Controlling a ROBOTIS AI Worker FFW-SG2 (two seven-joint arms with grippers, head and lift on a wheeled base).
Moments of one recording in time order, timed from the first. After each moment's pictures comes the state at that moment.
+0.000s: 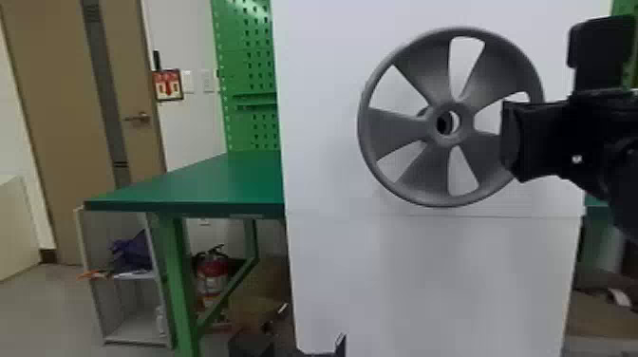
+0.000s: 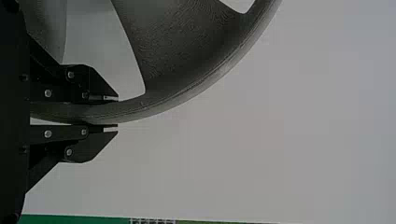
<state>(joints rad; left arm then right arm) -0.02 0.18 -0.11 -1.73 0.05 -0.08 -0.17 -0.95 0.00 0.13 -1.60 -0.08 0.83 -0.15</state>
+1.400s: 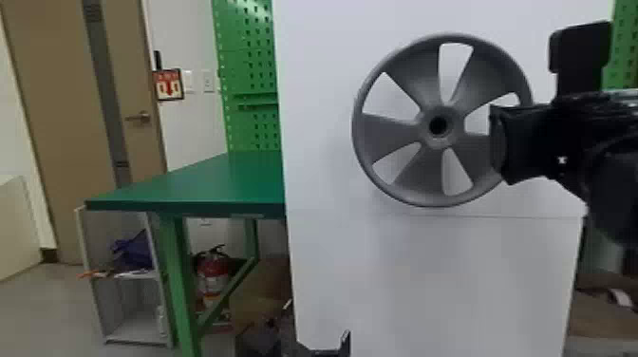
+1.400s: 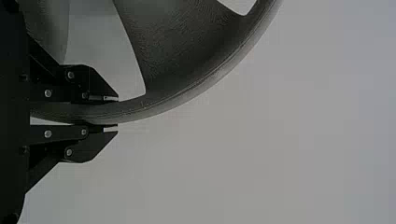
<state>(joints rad) -0.05 0.22 -0.17 -1.72 0.07 -0.09 -0.12 -0.97 0.00 0.16 -1.54 -0.06 0.78 -0.15</state>
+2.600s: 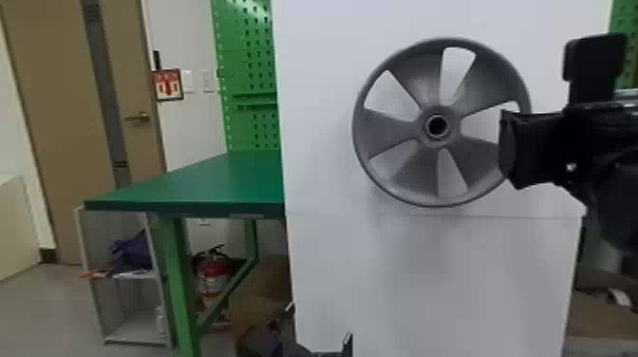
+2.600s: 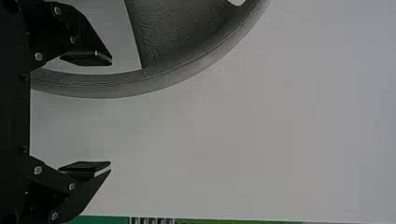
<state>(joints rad) -0.05 0.25 -0.20 -1.71 0.10 -0.10 -0.09 -0.96 0.00 0.13 -1.50 -0.07 0.71 -0.15</state>
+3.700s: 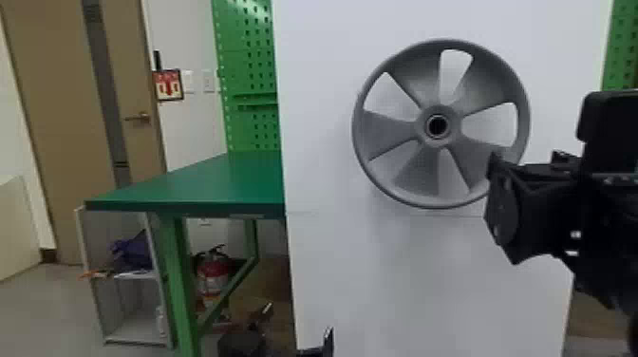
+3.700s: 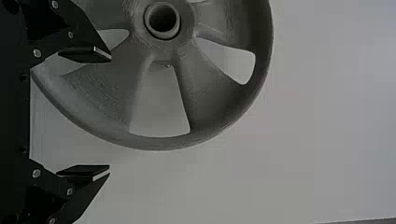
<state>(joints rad) 0.01 0.24 -0.15 -1.79 0.09 -0.04 0.00 -0.59 0.00 0.16 -1.93 -0.14 0.71 -0.15</state>
